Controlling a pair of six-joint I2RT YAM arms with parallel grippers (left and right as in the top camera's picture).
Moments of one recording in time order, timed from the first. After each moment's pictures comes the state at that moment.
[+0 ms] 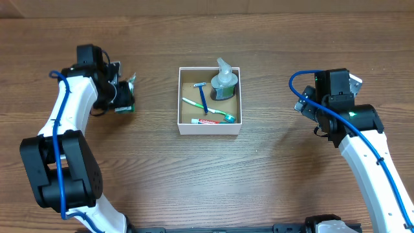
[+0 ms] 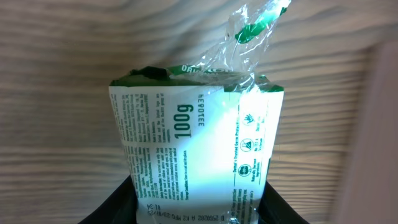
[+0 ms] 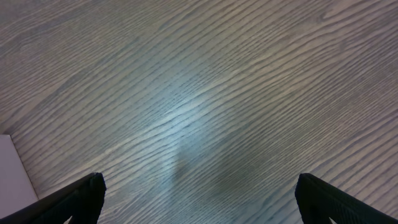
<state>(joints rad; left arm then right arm) 0.13 1.89 1.40 -0.85 0.20 -0.01 0.11 1.30 1.11 -0.90 0.35 0.60</state>
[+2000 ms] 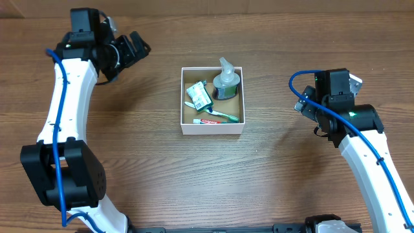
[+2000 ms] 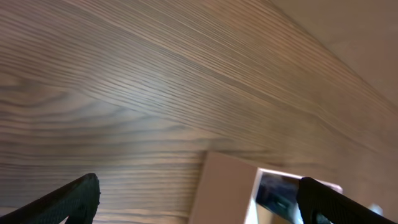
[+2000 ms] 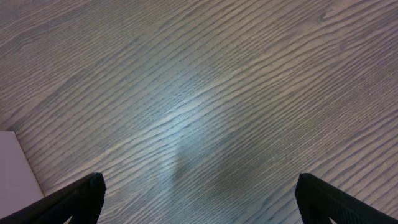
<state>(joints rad) 0.08 1.89 1.67 -0.79 0.36 -0.46 0.11 1.30 1.11 -0.90 0.35 0.60</state>
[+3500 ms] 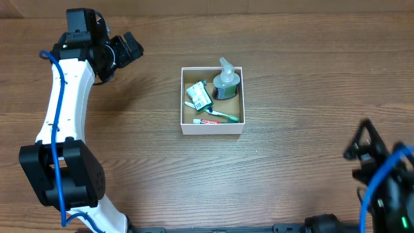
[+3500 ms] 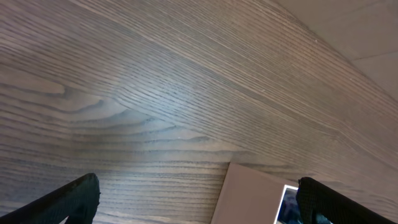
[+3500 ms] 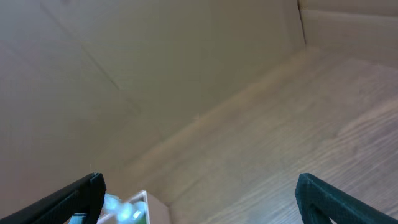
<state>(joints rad) 0.09 1.89 1.67 -0.79 0.29 -0.46 0.14 0.44 1.11 -0.91 0.35 0.60</state>
